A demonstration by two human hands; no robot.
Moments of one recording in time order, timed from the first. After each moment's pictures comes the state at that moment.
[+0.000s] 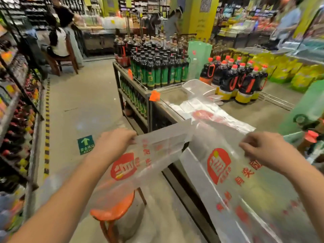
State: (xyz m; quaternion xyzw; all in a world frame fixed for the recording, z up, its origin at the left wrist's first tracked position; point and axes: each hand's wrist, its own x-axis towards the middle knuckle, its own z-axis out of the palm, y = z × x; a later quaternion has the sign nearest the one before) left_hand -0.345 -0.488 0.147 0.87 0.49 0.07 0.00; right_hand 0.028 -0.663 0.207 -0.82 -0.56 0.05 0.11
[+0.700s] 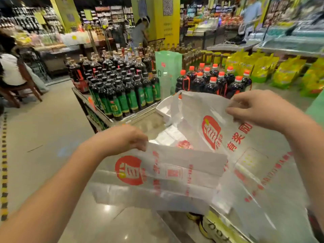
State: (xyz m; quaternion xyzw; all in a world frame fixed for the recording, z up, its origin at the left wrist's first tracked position) left_hand -0.127 -0.232 0.229 0.97 0.21 -0.05 0.08; right_hand 0.184 -0.428 0.291 -0.81 -0.56 0.01 0.18
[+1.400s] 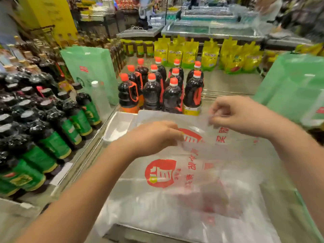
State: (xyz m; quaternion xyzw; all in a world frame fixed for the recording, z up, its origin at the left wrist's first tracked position) left_hand 0.122 -0.030 0.186 0.96 -0.22 0.05 0.15; right_hand 0.233 -0.263 0.247 -0.90 -0.37 0.07 0.24
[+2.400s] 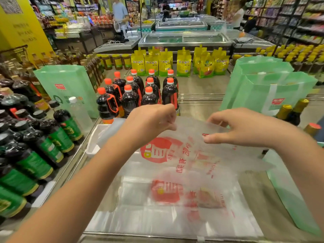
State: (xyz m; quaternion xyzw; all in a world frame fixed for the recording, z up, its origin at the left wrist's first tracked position) left_hand 0.140 -0.084 0.232 0.95 -0.16 0.22 0.14; right_hand 0.188 -0.343 0.274 -0.93 -0.33 0.11 0.09
